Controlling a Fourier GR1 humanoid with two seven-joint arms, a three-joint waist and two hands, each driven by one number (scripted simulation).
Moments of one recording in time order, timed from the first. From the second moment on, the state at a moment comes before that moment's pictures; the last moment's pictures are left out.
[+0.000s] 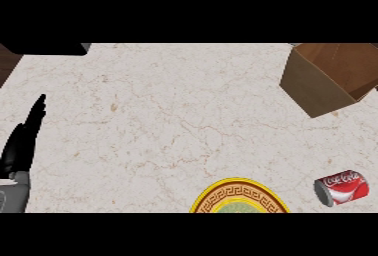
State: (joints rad) left arm -0.13 0.37 0.14 -1.33 -0.22 0.11 0.07; right arm -0.84 -0.84 -0.14 -0.69 0.37 0.15 -0.37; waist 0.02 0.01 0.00
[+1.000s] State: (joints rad) left arm -0.18 0.36 0.14 -1.30 -0.23 0.08 0.05; right arm -1.13 -0.62 -0.13 -0.22 0.50 -0.03 -0.26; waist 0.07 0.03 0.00
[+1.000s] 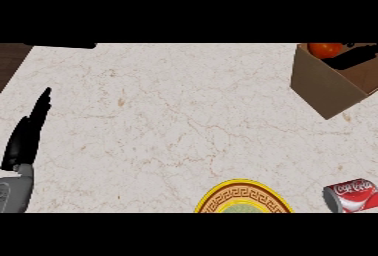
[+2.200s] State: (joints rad) left arm -0.15 0.35 0.15 -1.33 -0.23 0.08 0.05; right arm -1.10 -0.73 -0.43 -0.16 0.24 0.02 -0.46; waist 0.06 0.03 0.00
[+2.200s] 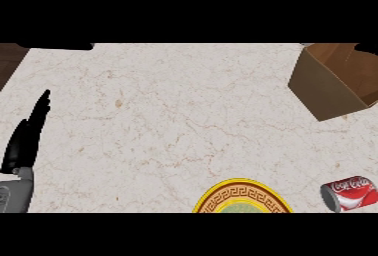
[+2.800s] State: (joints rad) left arm -0.13 0.35 0.16 -1.34 -0.23 0.08 0.05; right arm -0.91 -0.97 -0.52 -0.13 0.17 0.21 -0.55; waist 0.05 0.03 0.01
